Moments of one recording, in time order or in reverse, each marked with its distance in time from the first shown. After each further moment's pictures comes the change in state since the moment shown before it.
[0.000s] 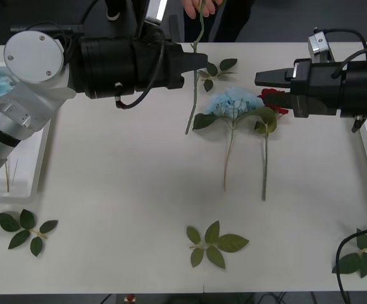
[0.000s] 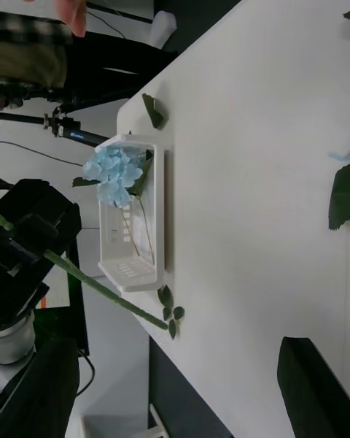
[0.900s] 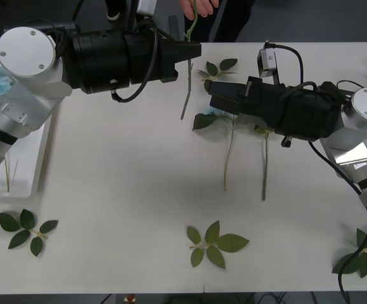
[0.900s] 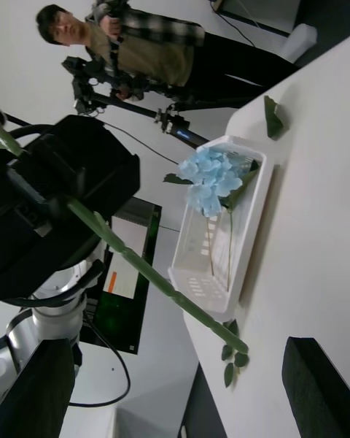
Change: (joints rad) right arm 0.003 0.000 0.363 0.245 -0.524 -0.358 0.568; left arm 0.000 0.000 0.025 0.031 0.063 -0.028 -0.199
